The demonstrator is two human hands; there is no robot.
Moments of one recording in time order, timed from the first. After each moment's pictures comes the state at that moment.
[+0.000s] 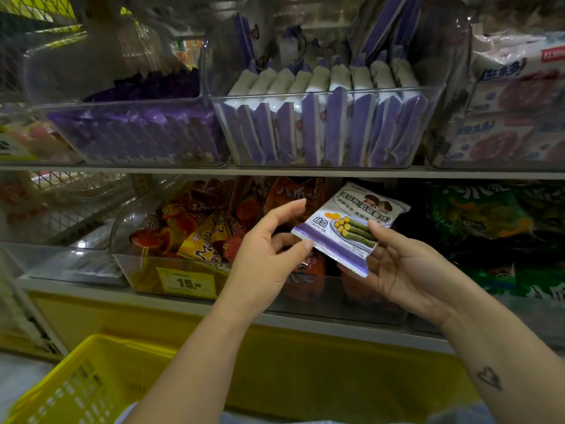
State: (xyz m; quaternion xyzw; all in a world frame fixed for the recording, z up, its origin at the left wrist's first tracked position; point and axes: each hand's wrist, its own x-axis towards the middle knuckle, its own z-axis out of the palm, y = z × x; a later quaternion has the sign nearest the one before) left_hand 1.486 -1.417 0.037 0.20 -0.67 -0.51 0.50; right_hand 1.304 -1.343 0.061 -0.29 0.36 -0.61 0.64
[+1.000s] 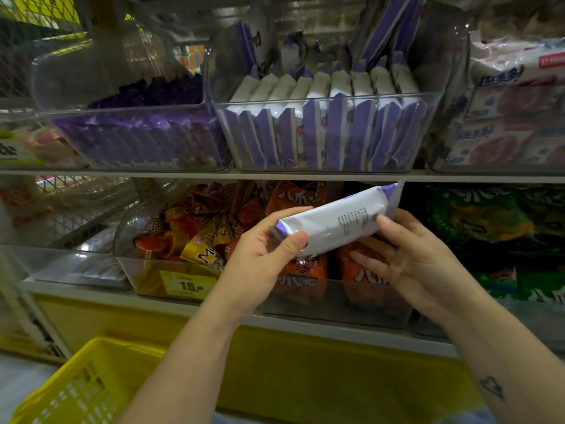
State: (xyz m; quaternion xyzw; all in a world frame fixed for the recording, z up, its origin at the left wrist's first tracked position) left_hand 1.499 -1.414 0.051 0.19 -0.70 -0.51 0.46; right_hand 1.301 -1.342 0.063 -0.37 0.39 -0.69 0.49
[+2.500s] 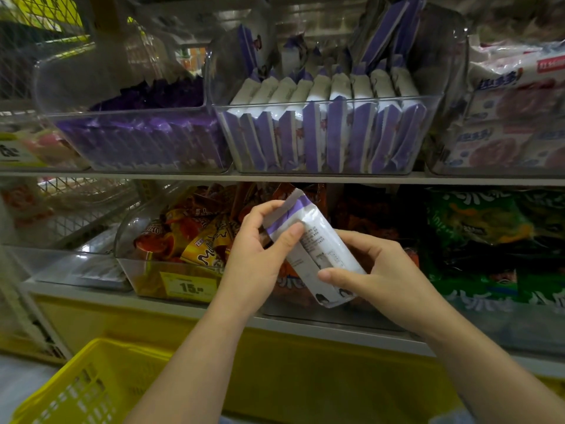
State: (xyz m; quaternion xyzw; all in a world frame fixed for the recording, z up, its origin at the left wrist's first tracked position) left_hand 1.494 -1.419 0.046 0.29 -0.66 -0.46 0.52; right_hand 1.327 -1.338 0.059 -0.66 0.49 -0.50 0.28
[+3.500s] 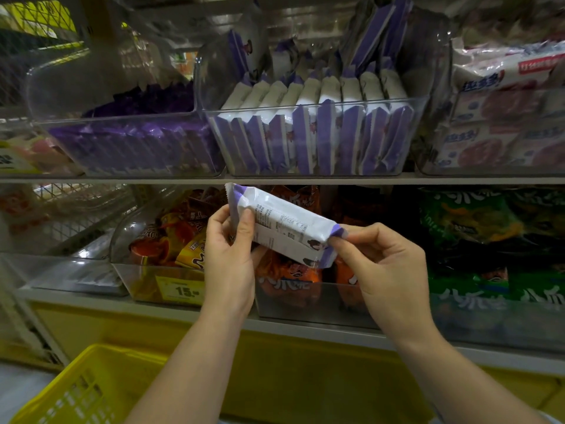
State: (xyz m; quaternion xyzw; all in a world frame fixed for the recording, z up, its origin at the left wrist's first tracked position) left_hand 1.490 -1.433 0.040 0.24 -0.44 -0.55 0.67; right_hand 1.342 -1.339 0.047 -0.54 0.44 -0.71 0.12
